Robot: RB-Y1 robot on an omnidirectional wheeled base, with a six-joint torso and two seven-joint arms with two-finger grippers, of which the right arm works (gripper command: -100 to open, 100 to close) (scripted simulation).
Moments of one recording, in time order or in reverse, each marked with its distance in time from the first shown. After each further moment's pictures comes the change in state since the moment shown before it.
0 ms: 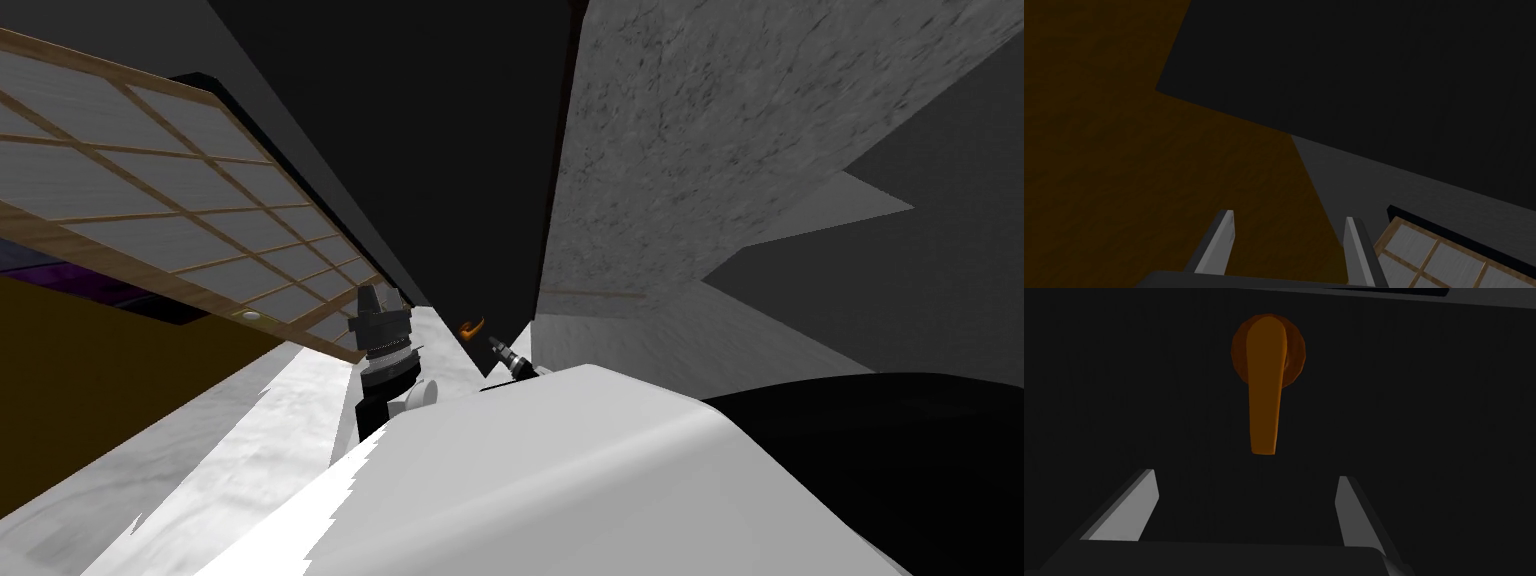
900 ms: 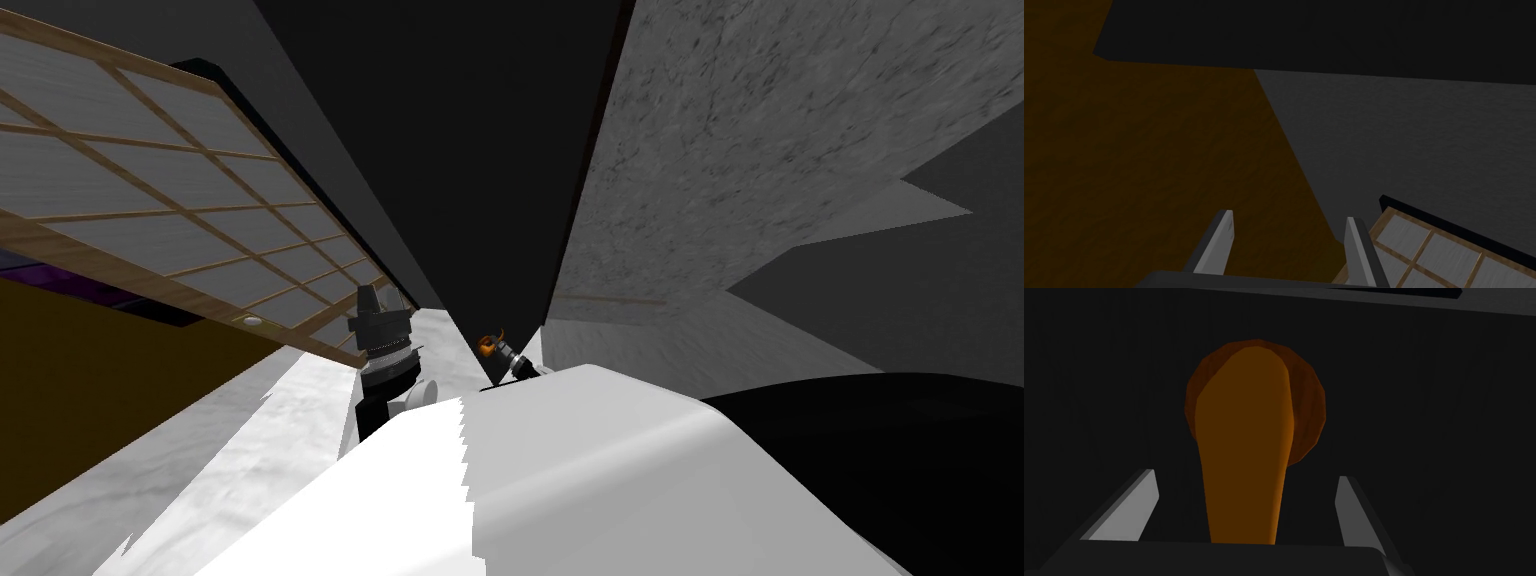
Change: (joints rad) arm -0.009 0.004 -0.019 0.008 -0.003 -0.002 0.007
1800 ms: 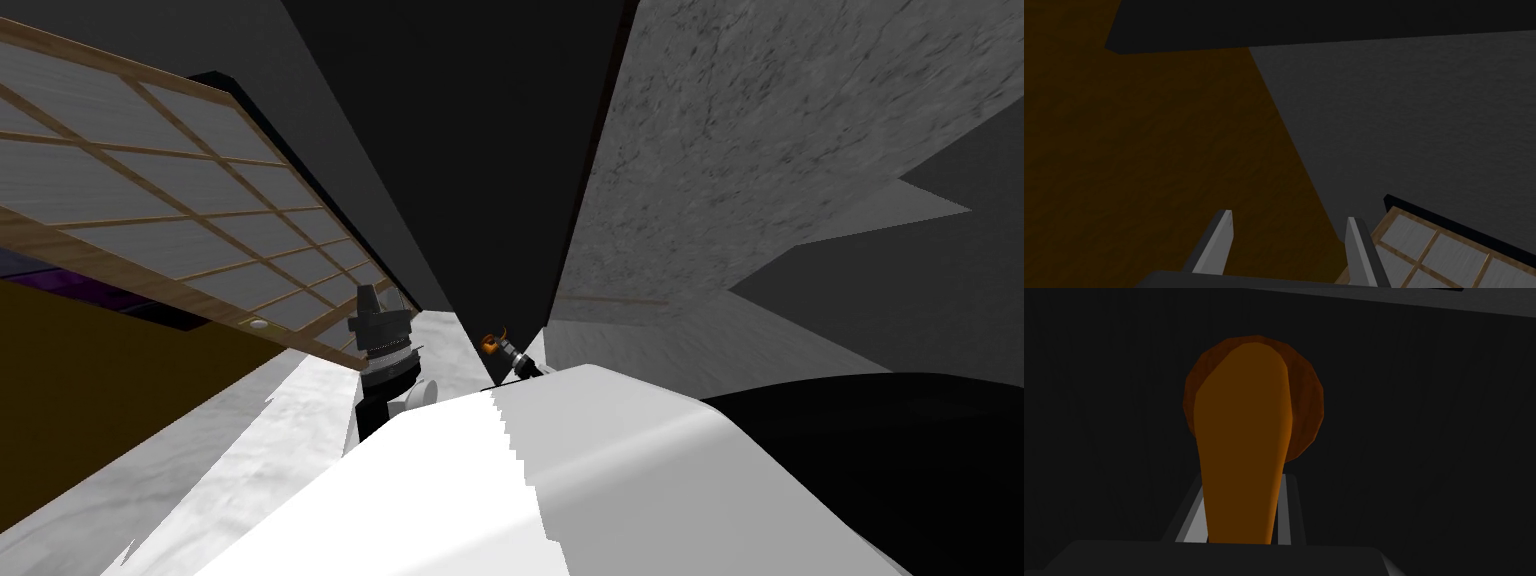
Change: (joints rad) arm 0.002 -0.013 -0.025 0.001 -0.005 0.004 0.008
